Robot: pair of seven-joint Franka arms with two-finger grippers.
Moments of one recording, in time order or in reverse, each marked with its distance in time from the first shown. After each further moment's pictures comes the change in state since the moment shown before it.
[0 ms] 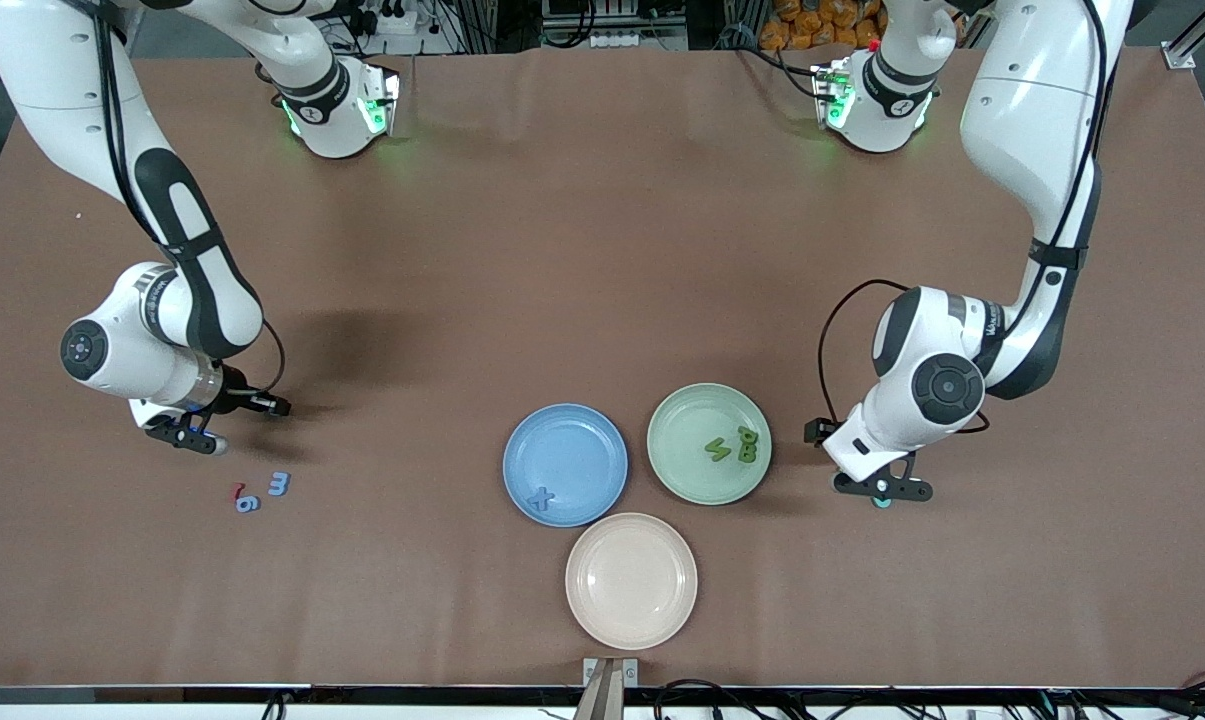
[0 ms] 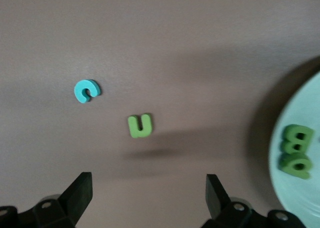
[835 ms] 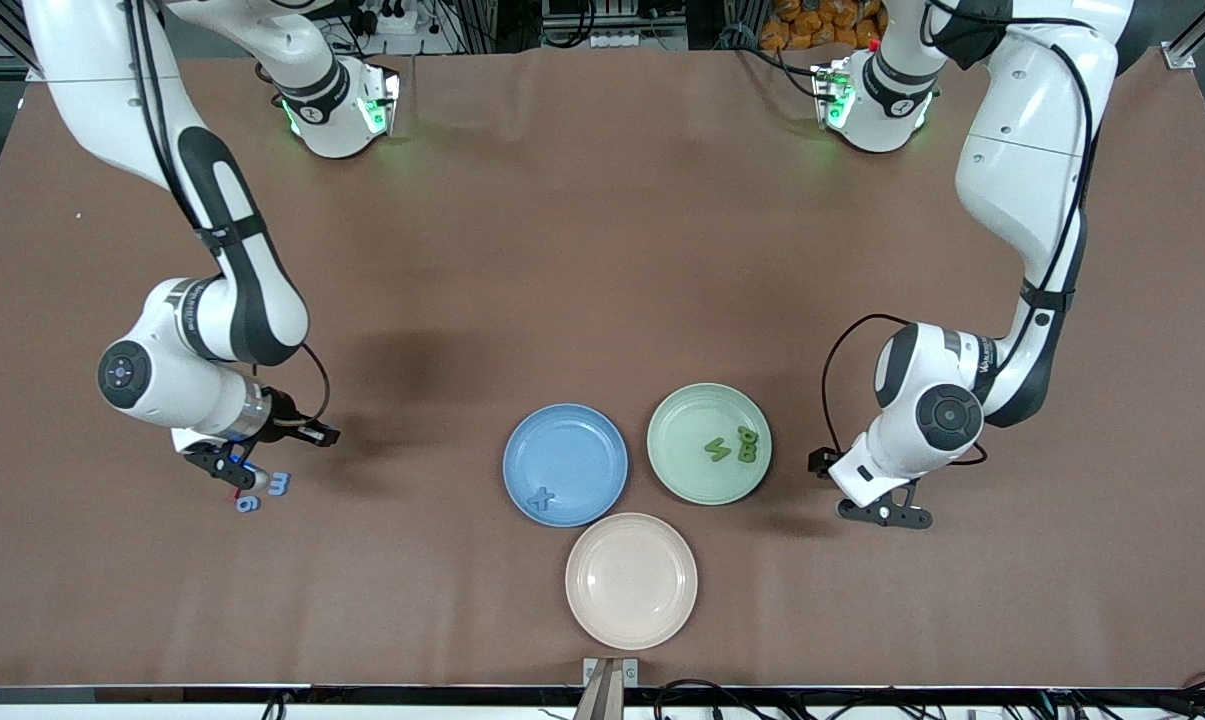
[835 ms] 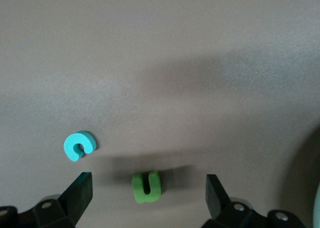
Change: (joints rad) left arm 0.039 0.140 -0.009 0.084 0.012 0.138 0.049; right arm 0.163 0.005 0.019 0.213 0.010 -0.147 0.353
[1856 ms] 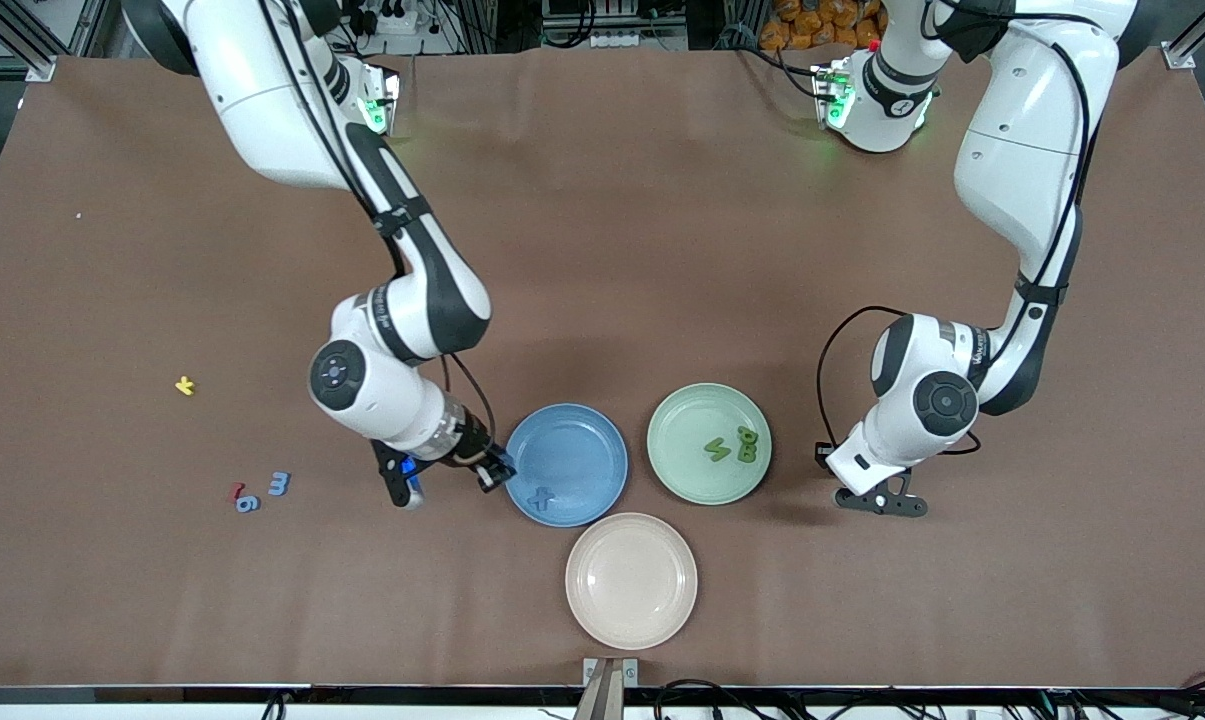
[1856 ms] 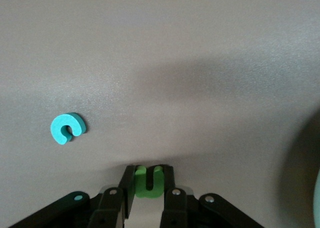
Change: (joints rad) left arm 0.004 -0.034 -0.004 -0.091 -0.018 0.064 -0.003; right arm 0.315 0.243 0.032 0.441 0.125 0.061 0.924
